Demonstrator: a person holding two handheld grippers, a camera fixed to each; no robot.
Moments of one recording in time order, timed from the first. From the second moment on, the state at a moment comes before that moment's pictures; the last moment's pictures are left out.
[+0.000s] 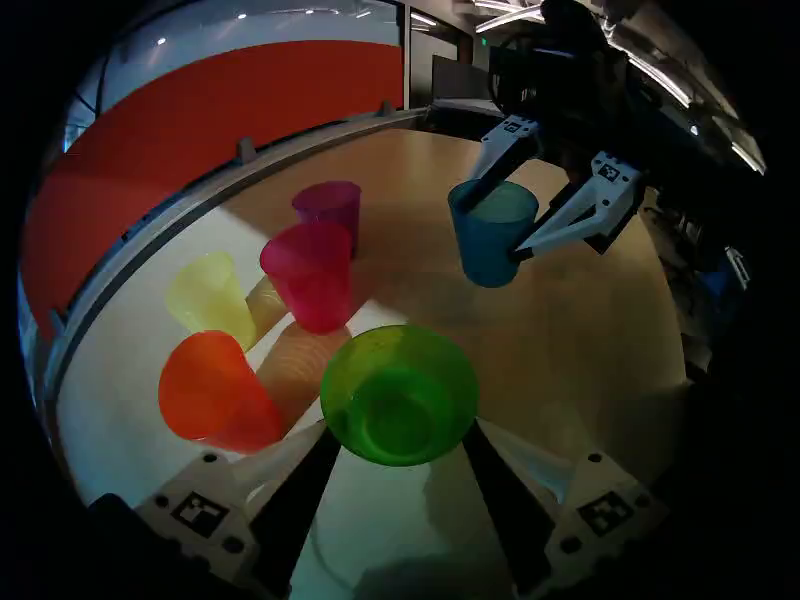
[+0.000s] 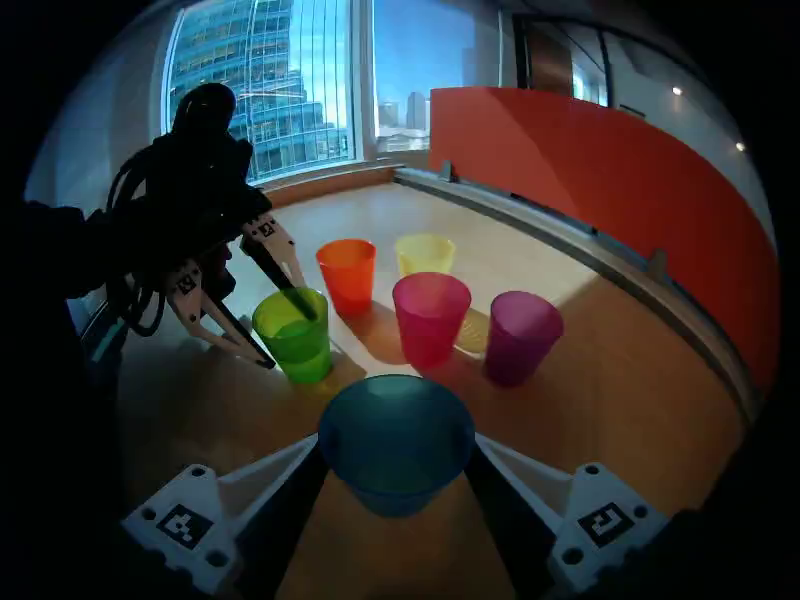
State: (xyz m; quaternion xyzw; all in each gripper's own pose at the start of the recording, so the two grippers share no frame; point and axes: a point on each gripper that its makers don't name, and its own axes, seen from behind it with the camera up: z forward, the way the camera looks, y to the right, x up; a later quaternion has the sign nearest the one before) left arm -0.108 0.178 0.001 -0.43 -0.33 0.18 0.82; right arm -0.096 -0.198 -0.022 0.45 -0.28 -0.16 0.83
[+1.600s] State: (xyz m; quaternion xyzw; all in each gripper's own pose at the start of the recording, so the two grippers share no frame) left arm -0.096 0.132 -0.032 -0.40 -0.33 0.14 0.84; right arm -0.126 -0.180 -0.041 0.42 -0.29 -0.18 0.84
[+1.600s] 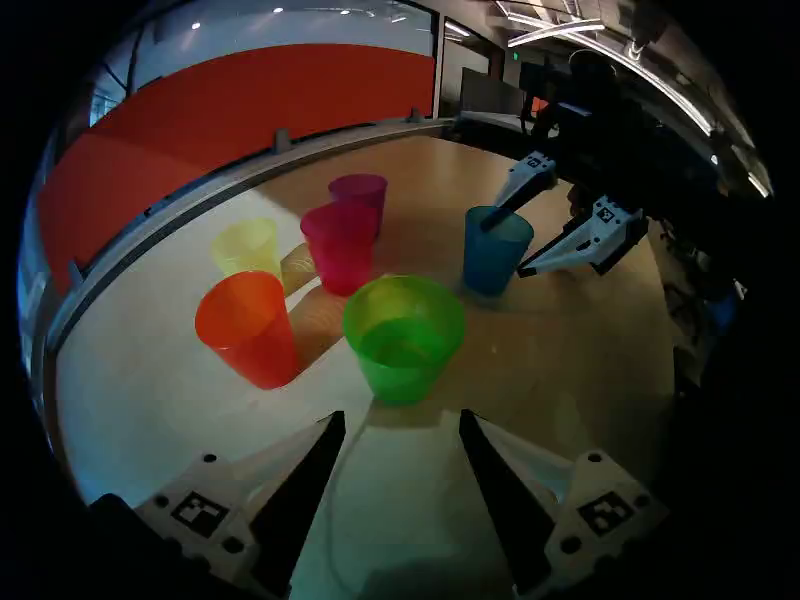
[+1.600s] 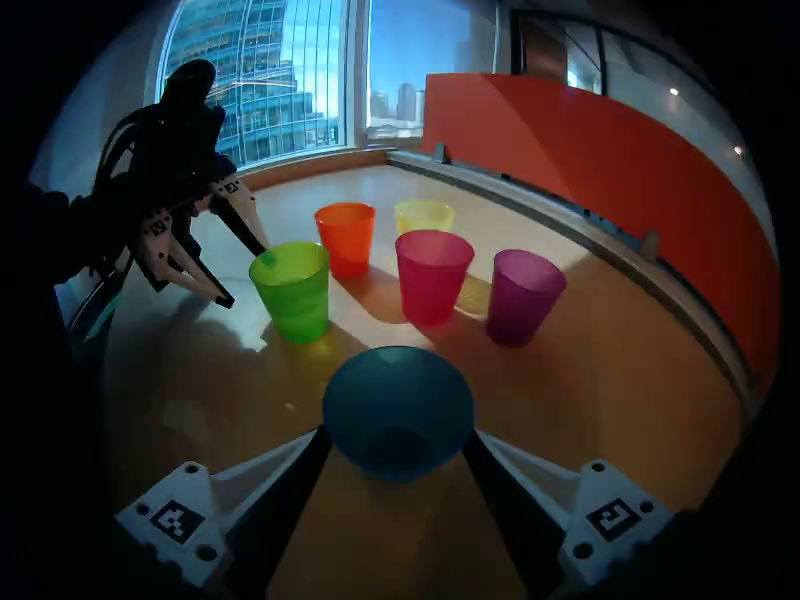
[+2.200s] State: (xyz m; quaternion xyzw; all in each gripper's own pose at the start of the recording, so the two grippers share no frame) left arm -0.064 0.100 -0.048 -0.33 -0.29 0.11 0.89; right arm -0.102 -0.143 -0.067 0.37 -0.26 -0.15 0.88
